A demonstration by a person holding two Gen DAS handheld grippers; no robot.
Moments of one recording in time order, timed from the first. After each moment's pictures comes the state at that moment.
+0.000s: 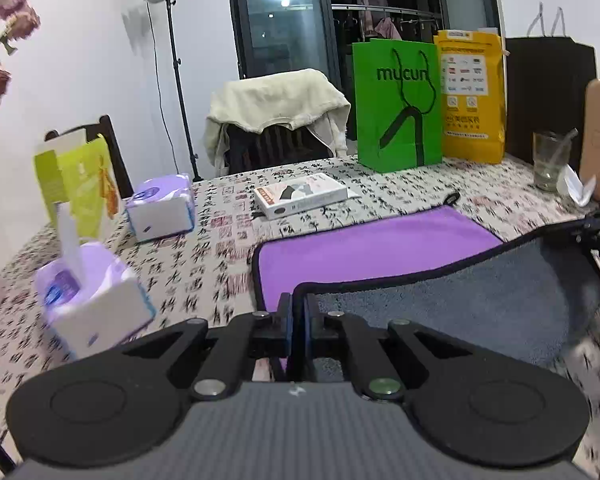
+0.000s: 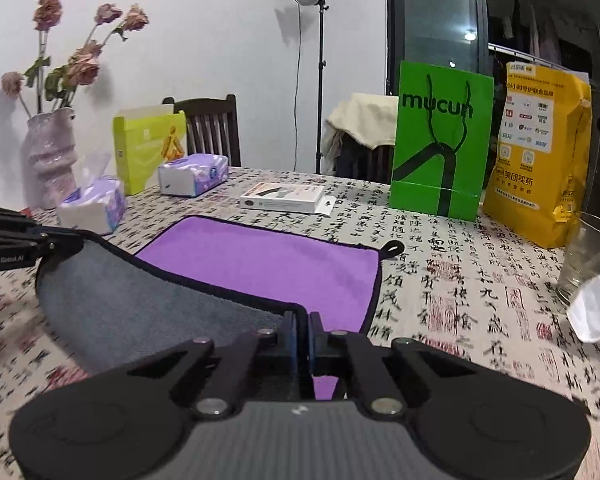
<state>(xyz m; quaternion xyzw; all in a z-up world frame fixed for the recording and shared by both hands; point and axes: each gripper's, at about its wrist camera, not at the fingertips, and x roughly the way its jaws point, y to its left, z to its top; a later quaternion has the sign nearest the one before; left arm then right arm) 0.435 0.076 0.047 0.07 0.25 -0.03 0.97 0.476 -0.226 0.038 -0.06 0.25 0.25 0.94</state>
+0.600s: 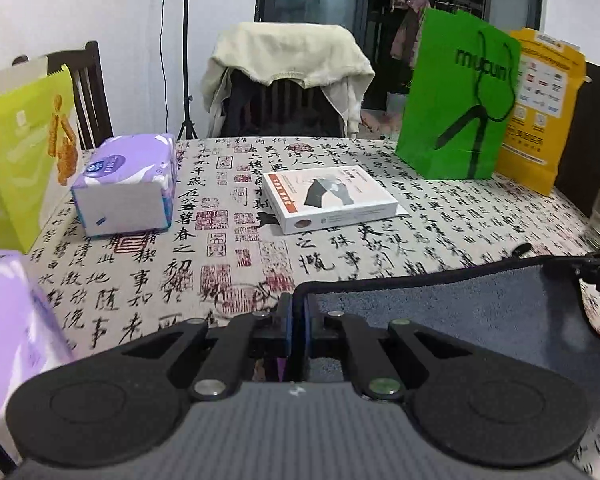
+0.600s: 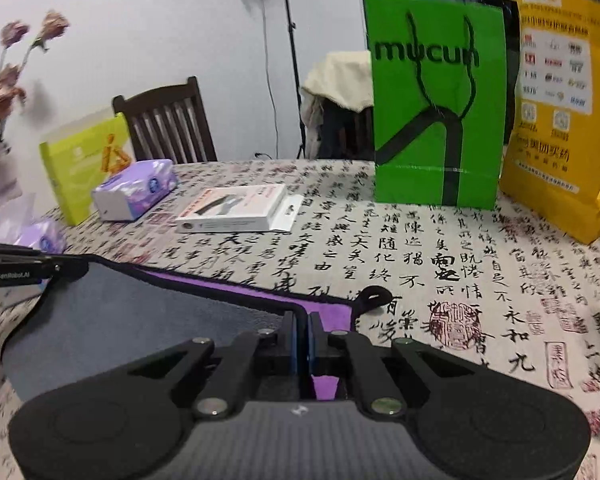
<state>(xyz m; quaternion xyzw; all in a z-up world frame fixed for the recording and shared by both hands) 0.598 0.119 0.033 -0.02 0.33 -0.03 0.94 0.642 -0.212 0.030 0.00 0.32 0.24 0.92</state>
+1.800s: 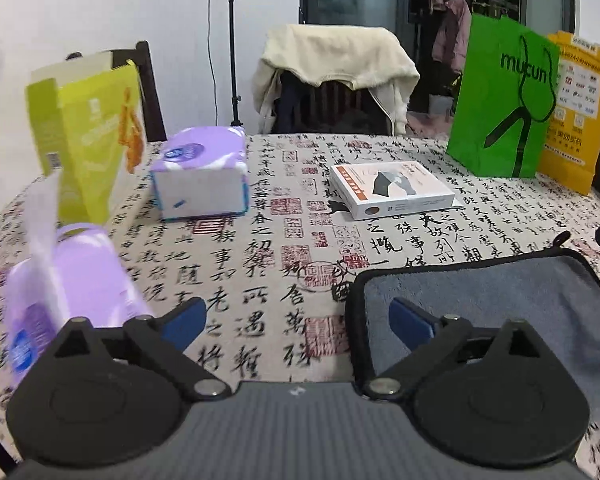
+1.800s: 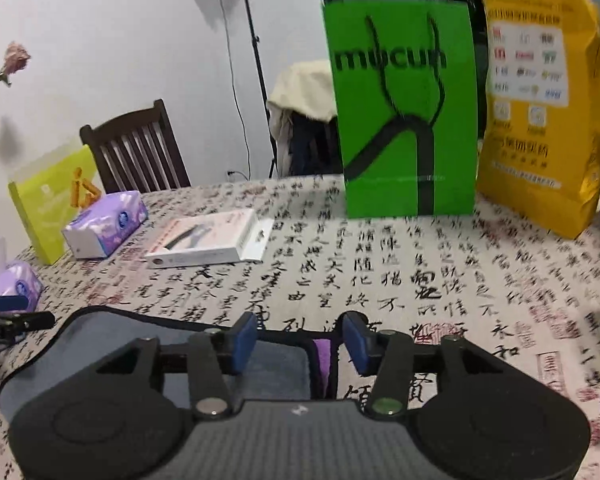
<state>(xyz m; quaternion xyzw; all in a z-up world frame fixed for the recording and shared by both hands) 0.552 0.149 0.039 -0.01 0.32 0.04 0.95 0.637 -0.217 0.047 0.02 0.29 0.20 0.93</state>
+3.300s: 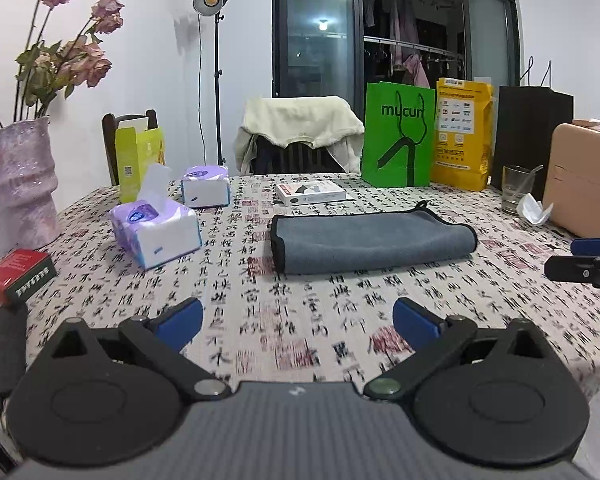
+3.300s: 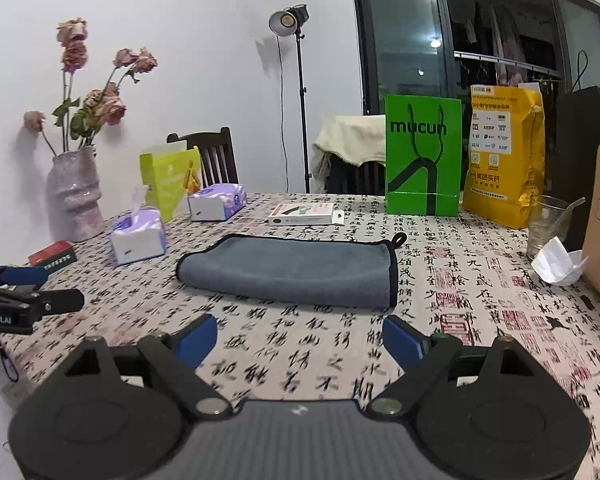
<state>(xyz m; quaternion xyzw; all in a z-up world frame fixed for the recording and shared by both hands) 0.248 0.070 0.060 0.01 0.21 0.01 0.98 0.302 -0.219 0.062 -0.01 0.21 0.22 0.95</state>
